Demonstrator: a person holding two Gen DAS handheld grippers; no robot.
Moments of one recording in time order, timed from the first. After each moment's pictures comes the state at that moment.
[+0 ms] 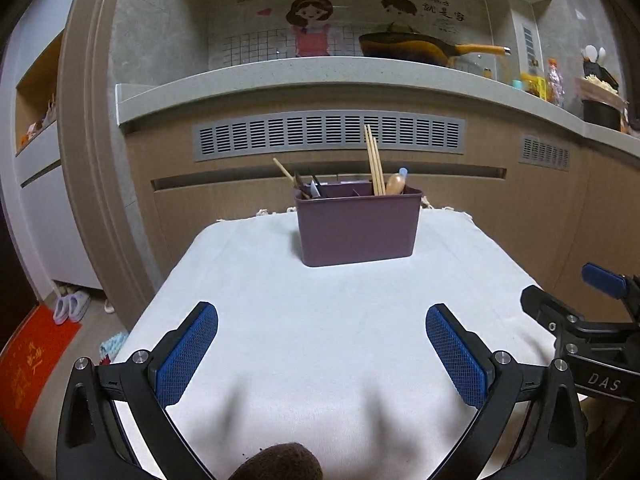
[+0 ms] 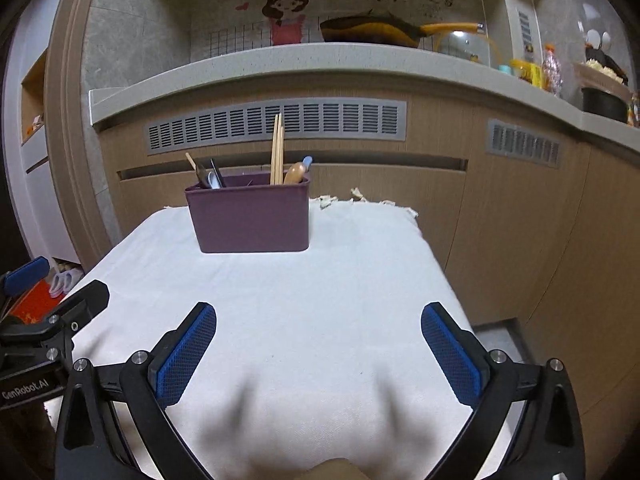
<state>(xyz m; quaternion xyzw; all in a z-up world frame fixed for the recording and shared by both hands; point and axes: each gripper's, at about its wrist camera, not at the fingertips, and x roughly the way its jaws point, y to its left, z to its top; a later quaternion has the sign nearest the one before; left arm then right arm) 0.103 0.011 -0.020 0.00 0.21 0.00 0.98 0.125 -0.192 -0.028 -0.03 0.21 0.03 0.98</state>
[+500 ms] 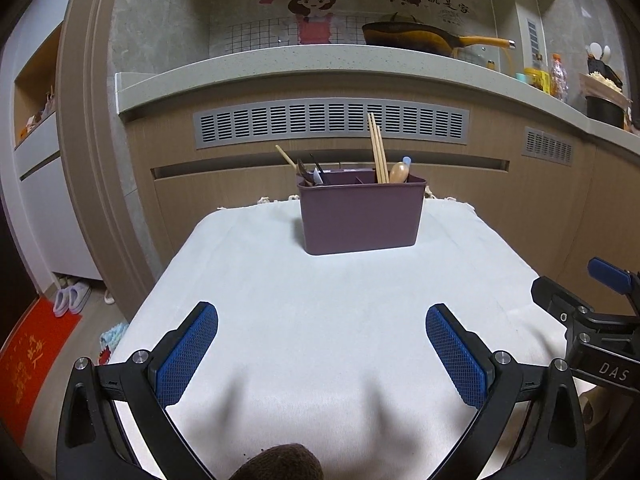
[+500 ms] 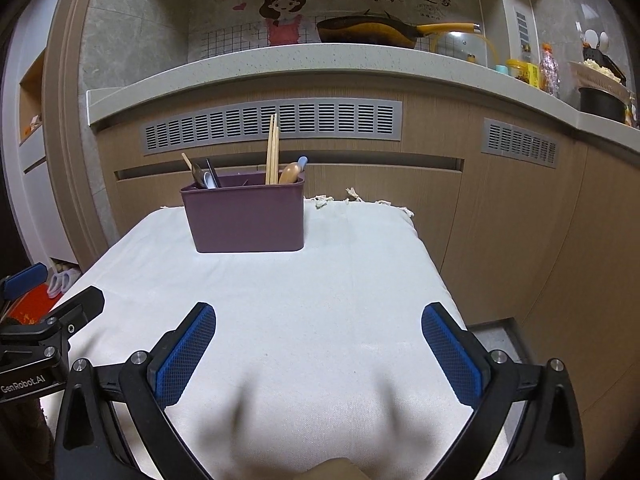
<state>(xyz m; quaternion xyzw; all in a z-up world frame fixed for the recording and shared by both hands) 0.107 0.014 -0.024 0.00 0.23 0.00 0.97 0.125 -0.198 -0.028 -0.02 0.21 0.03 0.98</state>
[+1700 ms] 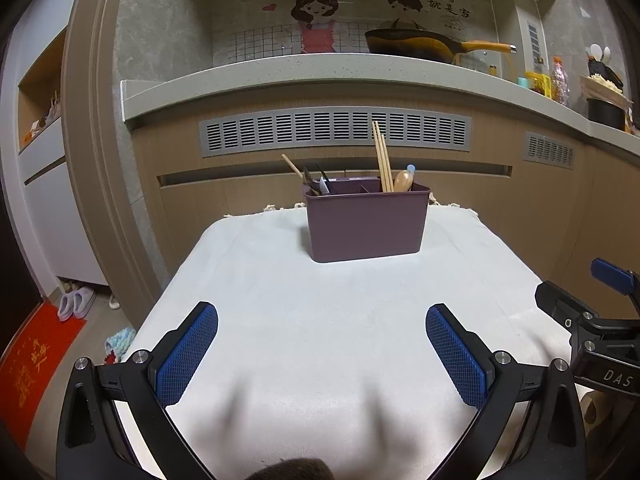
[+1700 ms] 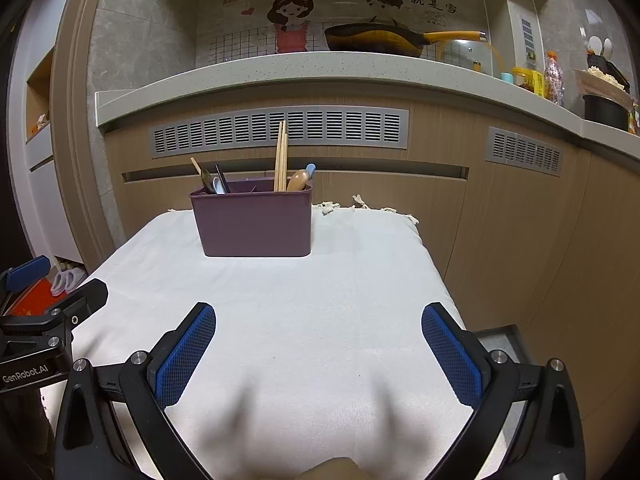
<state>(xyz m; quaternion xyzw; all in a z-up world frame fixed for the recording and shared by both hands) 0.104 0.020 -0.017 0.01 0.22 0.00 0.98 0.119 -0.197 -0.023 -0.03 0.20 0.04 0.98</state>
